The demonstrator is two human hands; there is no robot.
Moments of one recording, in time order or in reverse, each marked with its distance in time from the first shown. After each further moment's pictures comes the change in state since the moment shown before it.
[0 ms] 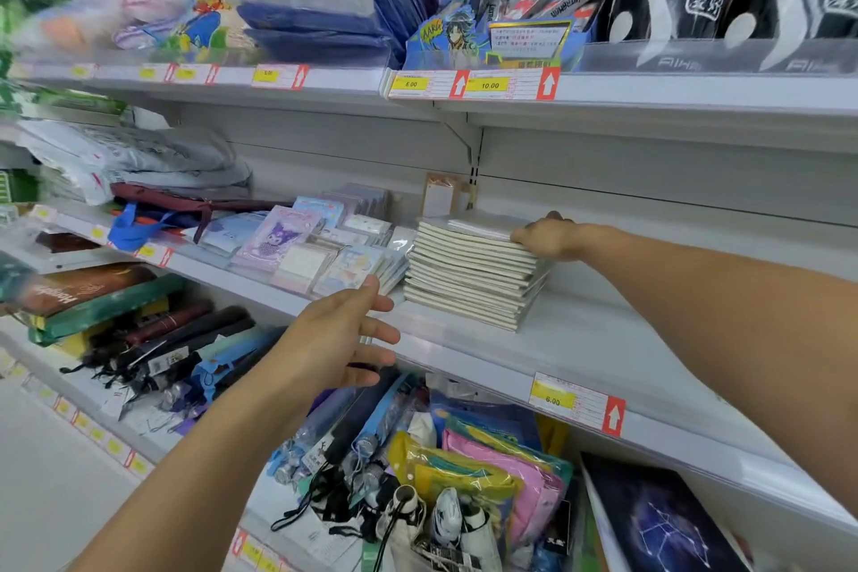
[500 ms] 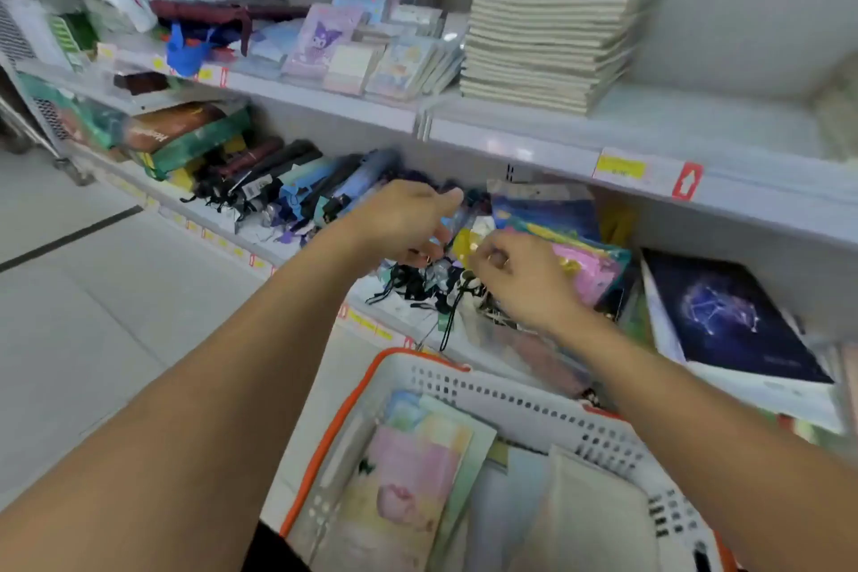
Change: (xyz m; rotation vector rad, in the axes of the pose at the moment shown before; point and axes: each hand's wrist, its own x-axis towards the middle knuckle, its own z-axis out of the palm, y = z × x) left_hand -0.032 -0.078 0.007 0.492 -0.154 -0.177; right_hand -0.241 -0.079 0.237 0.731 0.138 -0.336
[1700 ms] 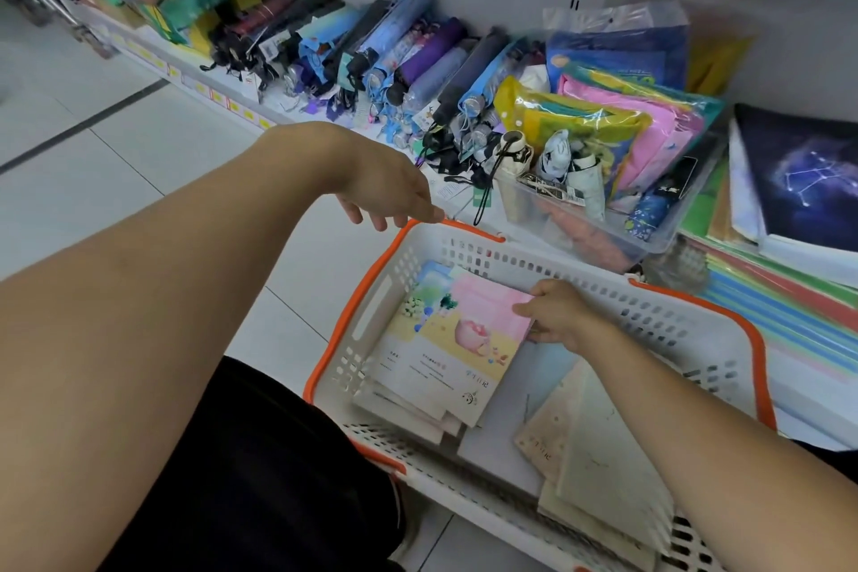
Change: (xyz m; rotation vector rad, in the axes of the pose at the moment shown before) left_hand -0.015 -0.094 0.008 0.868 -0.541 -0.257; right_hand -0.139 0.137 0.138 0.434 -0.455 0.980
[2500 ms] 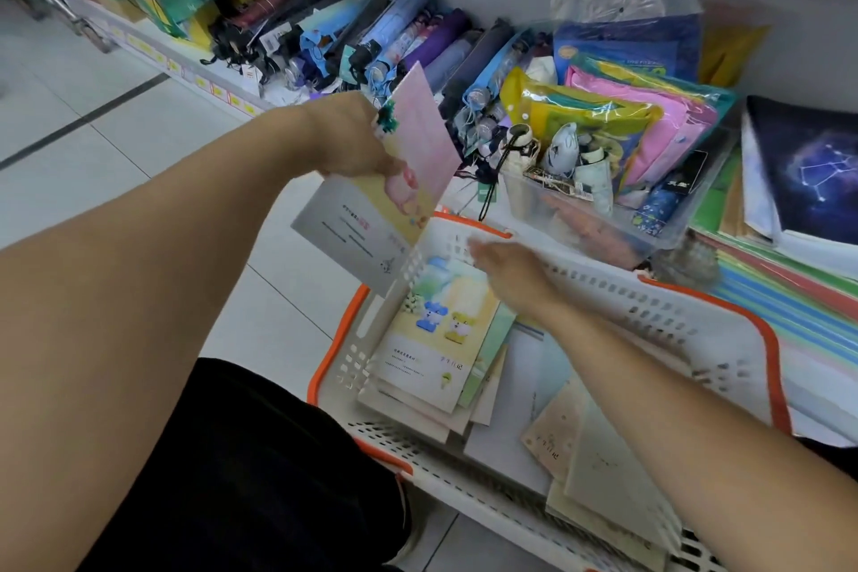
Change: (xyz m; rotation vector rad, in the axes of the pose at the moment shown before) left_hand 0.004 -0.030 -0.013 -0.112 0.497 -0.139; right_hand -0.015 -0.057 0.040 -0.278 -0.029 -0.425
